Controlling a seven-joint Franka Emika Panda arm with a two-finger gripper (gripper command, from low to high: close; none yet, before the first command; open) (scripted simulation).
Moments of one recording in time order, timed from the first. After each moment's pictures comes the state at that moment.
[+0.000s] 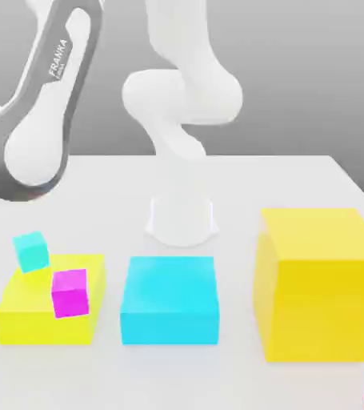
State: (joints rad) arm -0.24 0.37 -0.39 -2.24 0.33 2.59 0.54
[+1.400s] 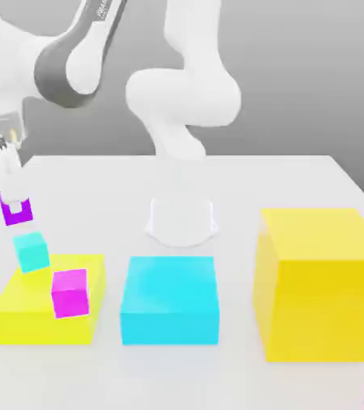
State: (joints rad) arm -0.46 -0.34 -0.44 -2.78 -0.22 2.45 1.20
